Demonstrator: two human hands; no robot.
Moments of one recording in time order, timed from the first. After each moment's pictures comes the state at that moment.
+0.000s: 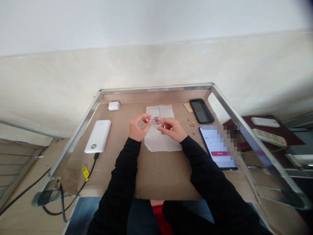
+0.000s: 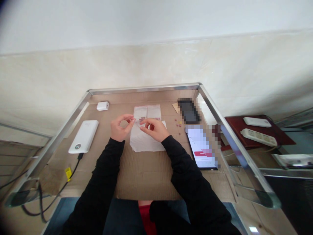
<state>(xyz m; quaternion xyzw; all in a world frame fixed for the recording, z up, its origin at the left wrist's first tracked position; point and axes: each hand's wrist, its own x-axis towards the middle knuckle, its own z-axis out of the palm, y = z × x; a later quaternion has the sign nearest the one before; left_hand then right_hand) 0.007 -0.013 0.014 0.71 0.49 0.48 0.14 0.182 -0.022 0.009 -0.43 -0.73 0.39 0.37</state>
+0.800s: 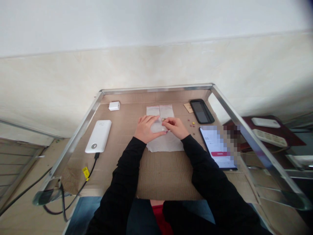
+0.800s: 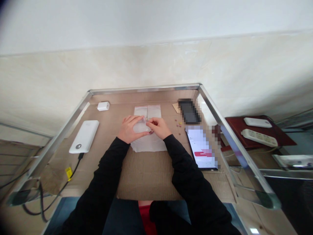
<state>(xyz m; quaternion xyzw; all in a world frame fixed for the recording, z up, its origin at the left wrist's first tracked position) 0.021 -0.016 0.010 0.82 0.48 0.29 0.07 0.186 -0.009 -0.002 -0.45 -0.61 0.50 0.41</state>
